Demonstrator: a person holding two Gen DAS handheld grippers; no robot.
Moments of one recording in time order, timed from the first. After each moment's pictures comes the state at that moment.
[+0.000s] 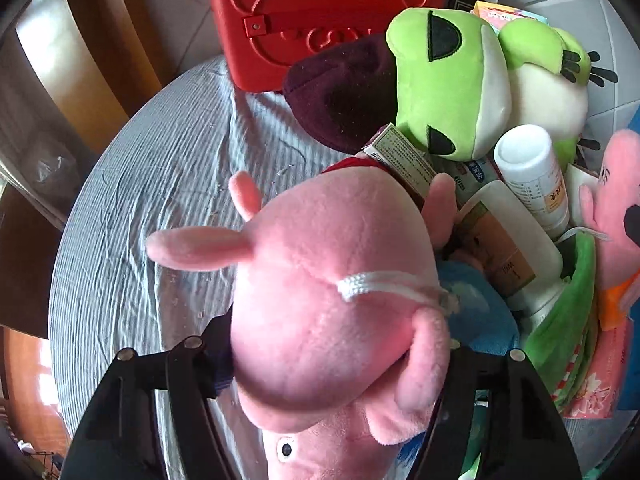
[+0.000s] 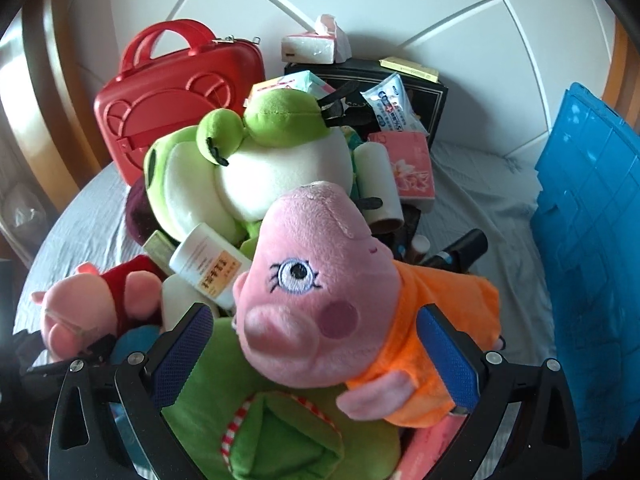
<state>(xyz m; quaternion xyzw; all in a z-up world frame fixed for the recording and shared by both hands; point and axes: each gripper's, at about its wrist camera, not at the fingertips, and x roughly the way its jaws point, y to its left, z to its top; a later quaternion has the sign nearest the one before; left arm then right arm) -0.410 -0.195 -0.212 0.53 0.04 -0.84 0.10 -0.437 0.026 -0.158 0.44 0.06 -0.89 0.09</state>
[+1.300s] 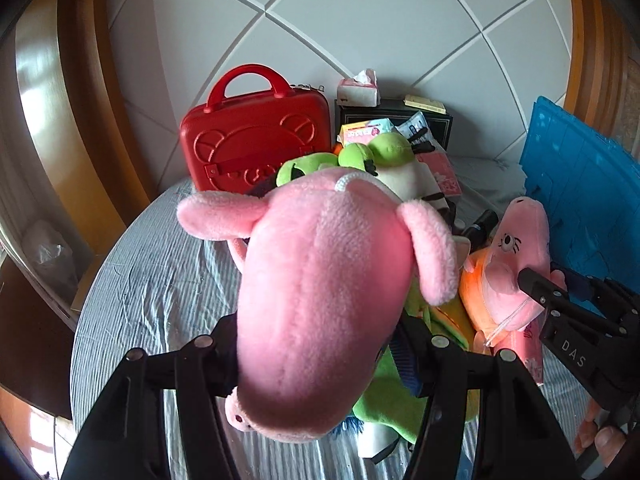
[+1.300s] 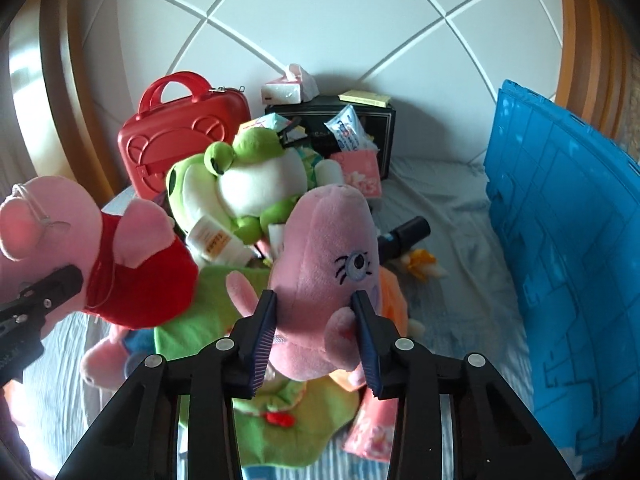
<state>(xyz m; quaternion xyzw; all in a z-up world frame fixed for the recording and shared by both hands) -0.303 -0.108 -0.089 0.38 -0.01 -0.92 0.02 -0.333 0.105 -0.115 0.38 0.03 -0.92 0.11</state>
